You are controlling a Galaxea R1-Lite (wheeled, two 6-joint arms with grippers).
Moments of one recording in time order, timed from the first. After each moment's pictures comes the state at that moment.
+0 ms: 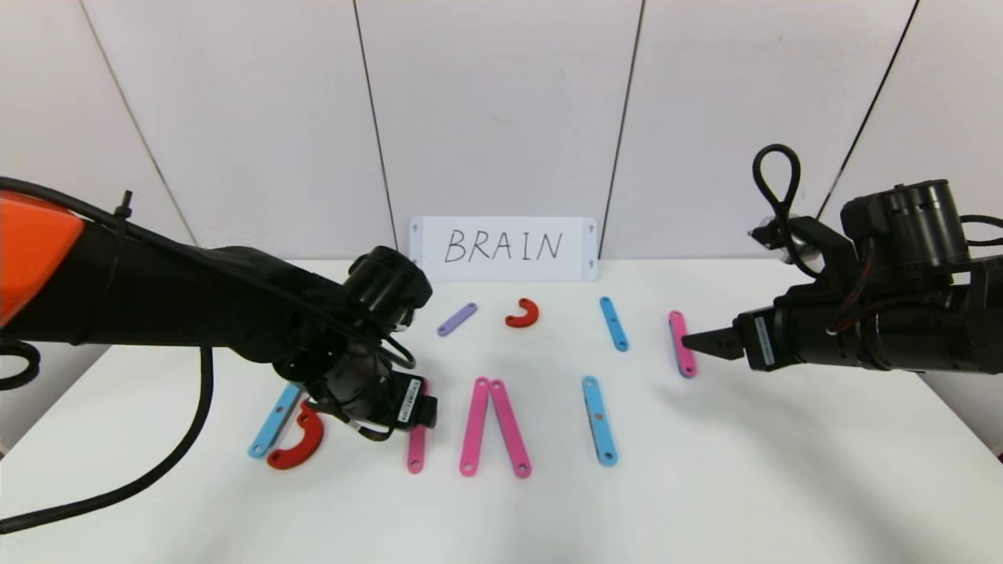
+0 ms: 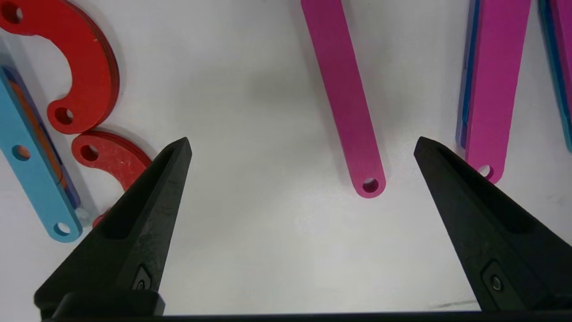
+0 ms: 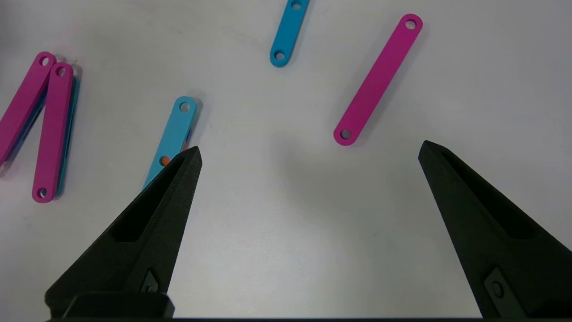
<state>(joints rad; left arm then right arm) -0.55 1.90 -1.25 0.45 0.16 -0.30 0.25 1.63 -0.94 -0.01 0.11 -0.02</state>
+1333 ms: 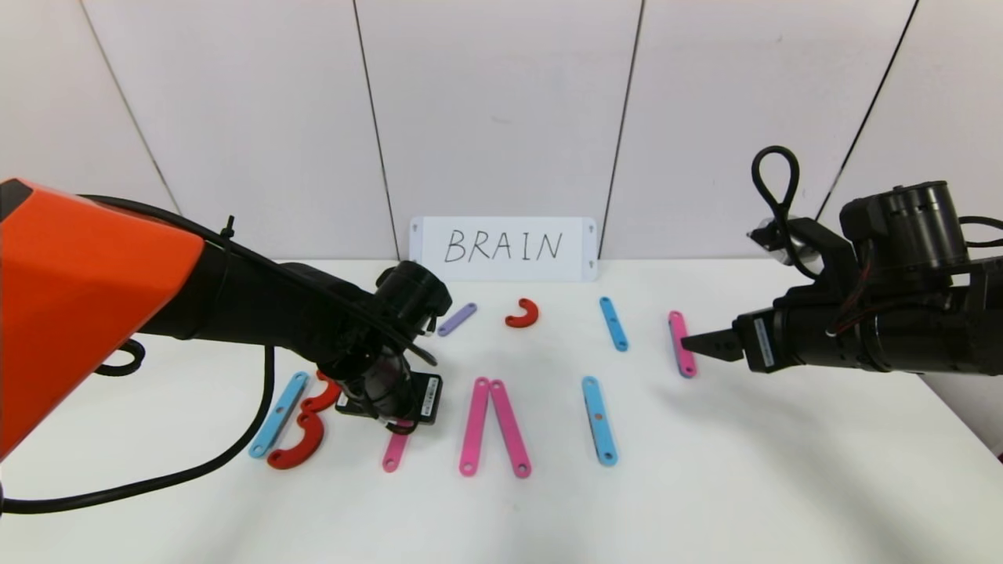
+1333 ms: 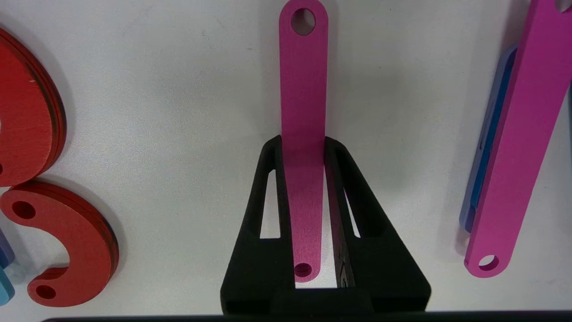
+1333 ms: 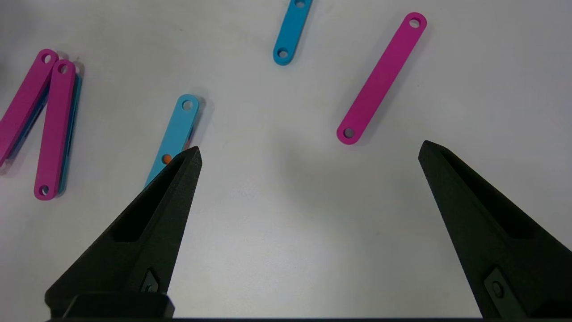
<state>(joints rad) -0.54 2.04 -1.31 0.40 0.15 -0.37 0.25 1.63 -0.94 -0.01 0.11 -0.02</state>
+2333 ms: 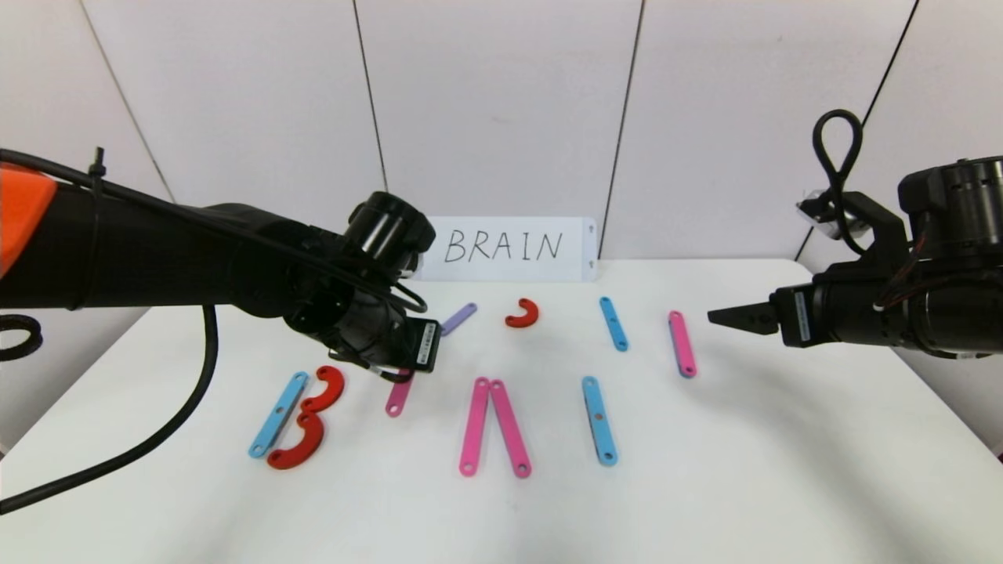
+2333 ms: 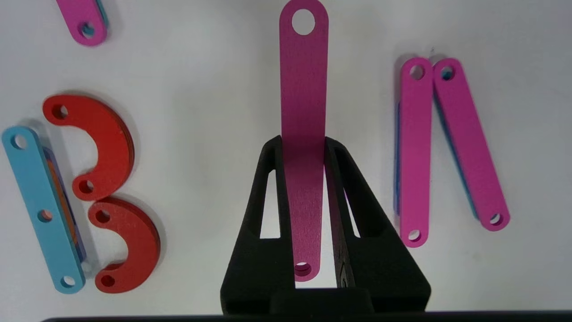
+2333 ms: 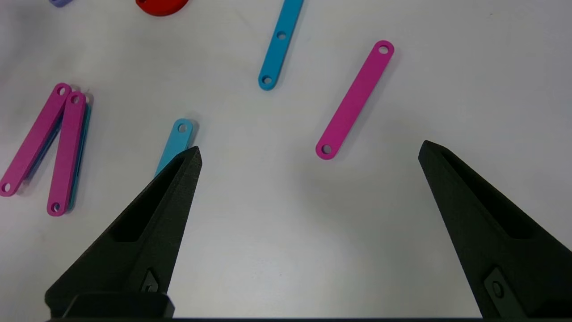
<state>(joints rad) -0.54 1.92 -1.41 0.42 0.16 -0.31 0.15 1.59 -0.97 -0.01 0.20 -0.02</state>
